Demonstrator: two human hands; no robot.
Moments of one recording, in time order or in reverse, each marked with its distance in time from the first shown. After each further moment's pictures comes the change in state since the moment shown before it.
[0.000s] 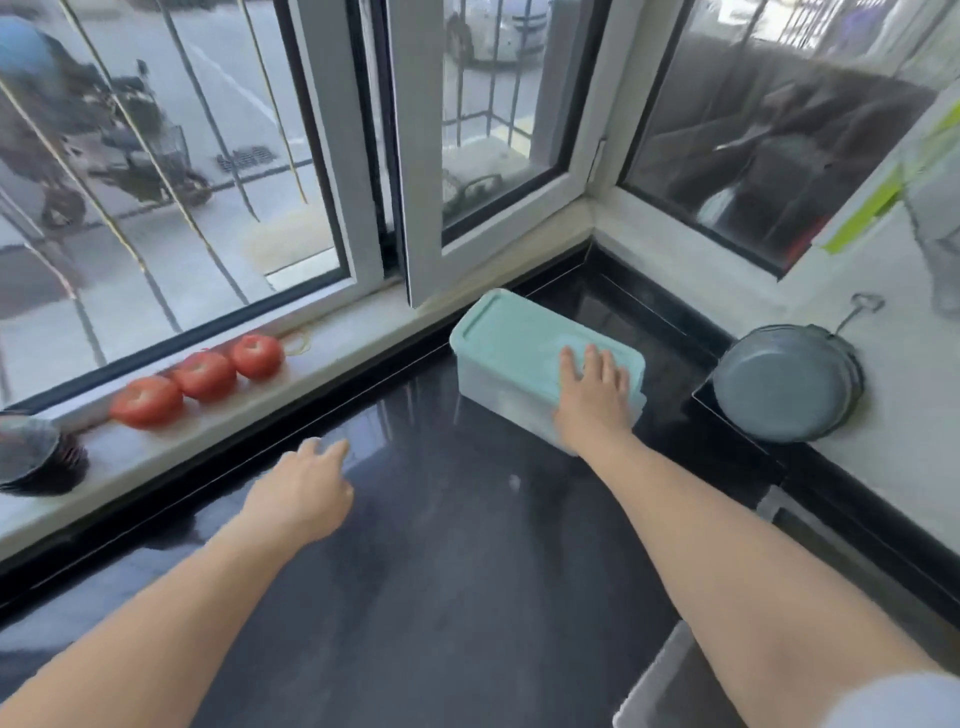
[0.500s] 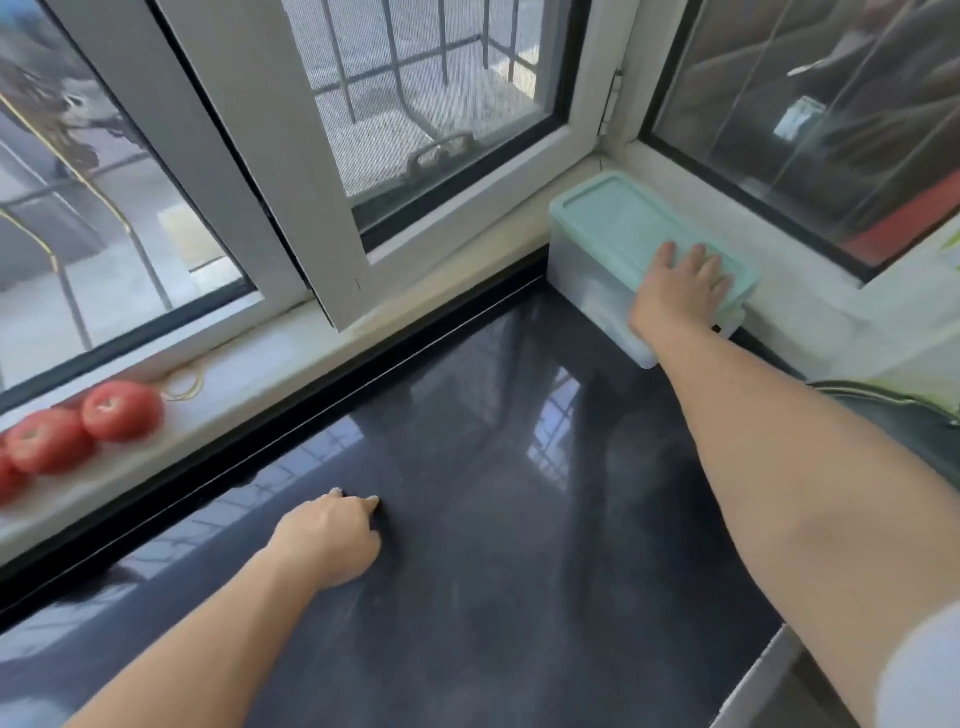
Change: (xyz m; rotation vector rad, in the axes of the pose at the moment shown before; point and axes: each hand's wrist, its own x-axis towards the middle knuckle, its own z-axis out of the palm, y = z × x) left_hand 0.123 0.131 0.017 0.134 -0.343 -0.028; right_hand 0.257 0.123 -0.014 -0.002 0.008 0.257
